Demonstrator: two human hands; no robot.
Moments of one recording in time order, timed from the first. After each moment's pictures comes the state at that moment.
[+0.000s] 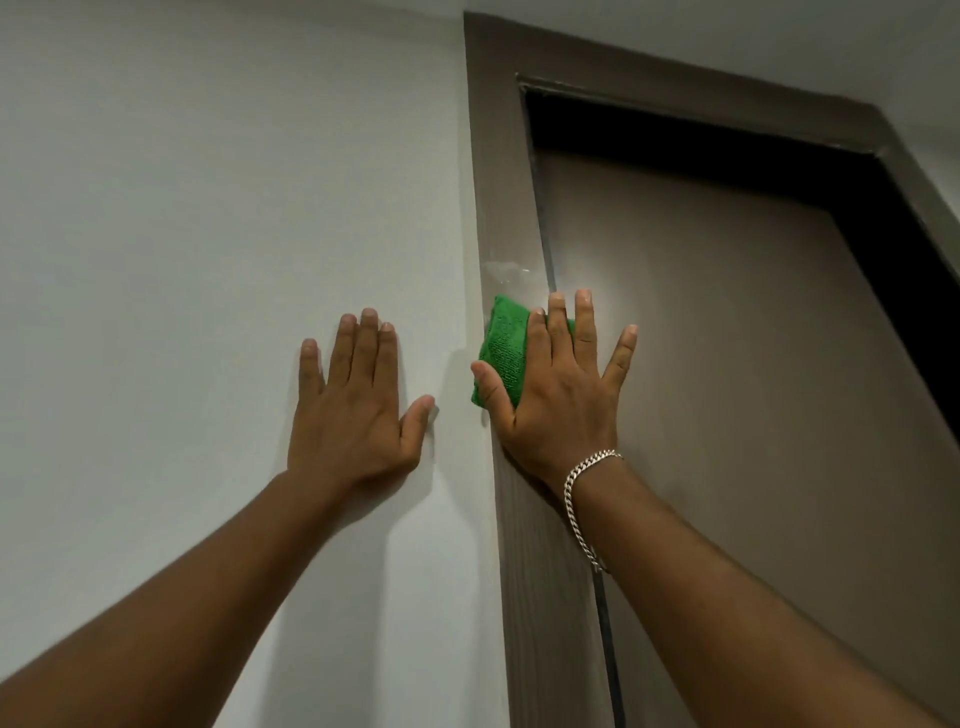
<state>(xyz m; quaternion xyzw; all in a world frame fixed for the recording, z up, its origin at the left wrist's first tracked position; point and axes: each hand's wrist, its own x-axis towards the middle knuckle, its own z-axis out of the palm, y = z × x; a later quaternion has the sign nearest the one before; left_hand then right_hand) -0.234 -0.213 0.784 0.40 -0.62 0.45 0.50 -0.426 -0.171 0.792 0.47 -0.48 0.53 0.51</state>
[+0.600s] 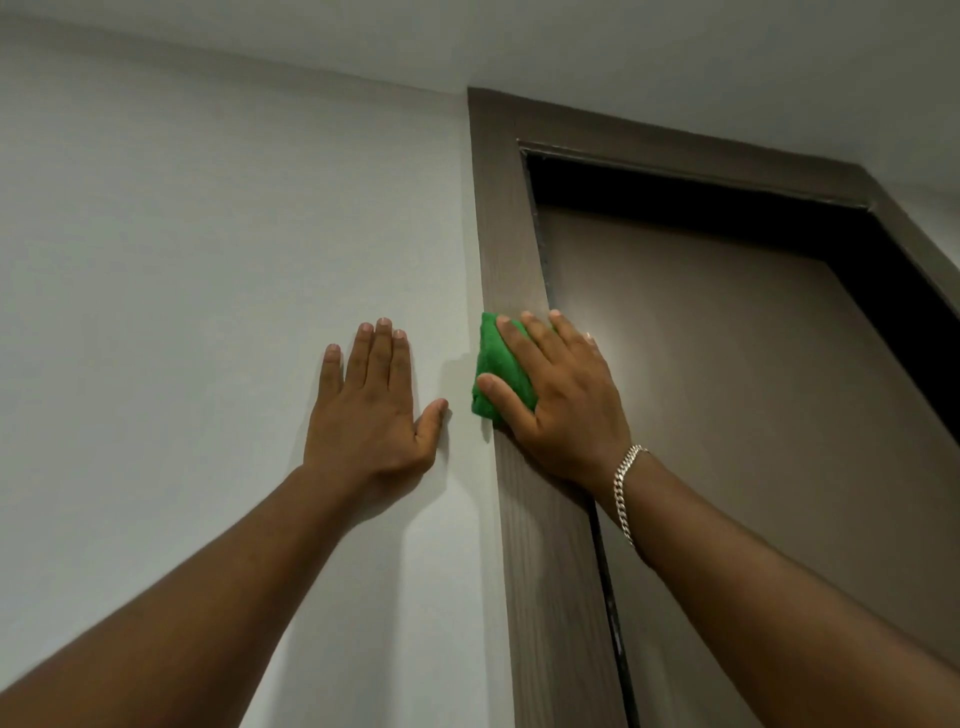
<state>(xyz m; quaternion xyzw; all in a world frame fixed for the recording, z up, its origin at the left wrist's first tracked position) -0.242 -0.220 0.833 0.39 -0.61 0.46 0.52 -0.450 -0.175 0.843 0.57 -0.36 0.51 0.54</state>
